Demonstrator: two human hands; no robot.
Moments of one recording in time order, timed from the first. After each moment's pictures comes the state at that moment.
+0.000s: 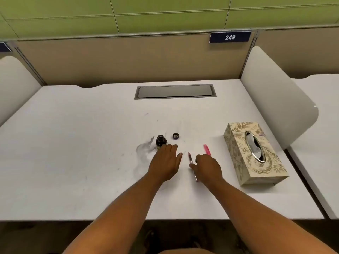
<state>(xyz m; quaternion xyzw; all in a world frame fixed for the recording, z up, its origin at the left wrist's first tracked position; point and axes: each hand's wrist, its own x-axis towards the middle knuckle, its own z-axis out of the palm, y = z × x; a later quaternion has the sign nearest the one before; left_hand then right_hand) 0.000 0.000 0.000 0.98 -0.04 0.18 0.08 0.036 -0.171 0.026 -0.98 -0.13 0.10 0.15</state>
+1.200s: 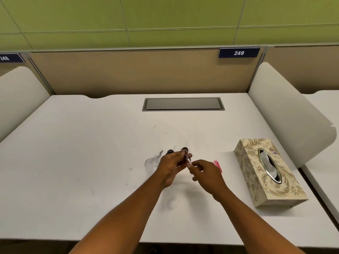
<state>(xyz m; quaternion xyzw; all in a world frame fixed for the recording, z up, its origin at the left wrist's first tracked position) 0.025 0.022 0.051 0.50 0.22 -0.04 0.84 0.034 -0.134 0.073 -0.86 -0.08 0.17 0.48</state>
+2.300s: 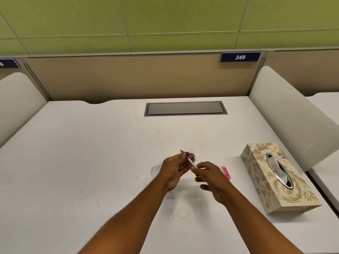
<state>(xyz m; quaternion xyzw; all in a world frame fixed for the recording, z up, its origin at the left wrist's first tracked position) 0.033 0.049 0.062 0.42 0.22 -0.05 0.88 0.041 -0.104 0.088 -0.73 0.06 0.29 0.61</state>
